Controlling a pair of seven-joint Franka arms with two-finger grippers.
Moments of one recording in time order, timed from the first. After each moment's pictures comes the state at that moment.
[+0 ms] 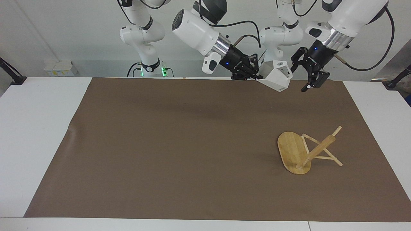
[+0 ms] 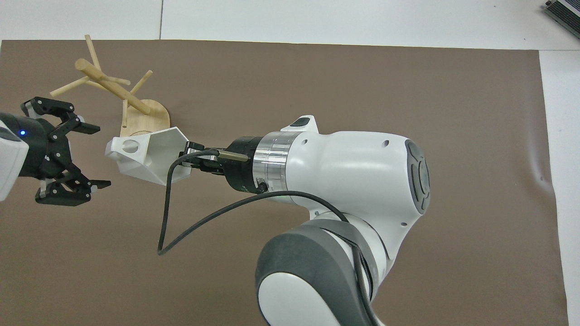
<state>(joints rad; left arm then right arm) -0.03 -0.13 -0.11 -1.70 -0.28 1.66 1.21 0.24 0.18 0.48 -1.65 0.82 2.46 0.38</state>
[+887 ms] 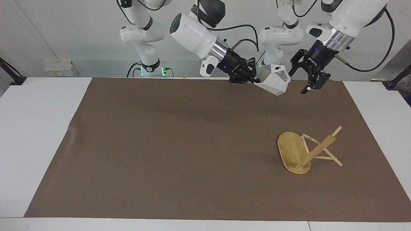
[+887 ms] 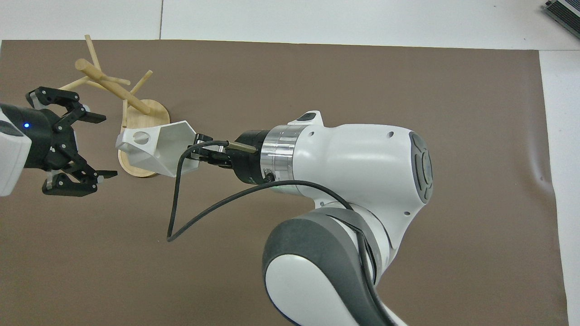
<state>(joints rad) -0.04 -0.13 -0.12 -1.70 -0.31 1.72 1.25 0.22 0.20 0.48 -1.65 0.82 2.46 0.38</state>
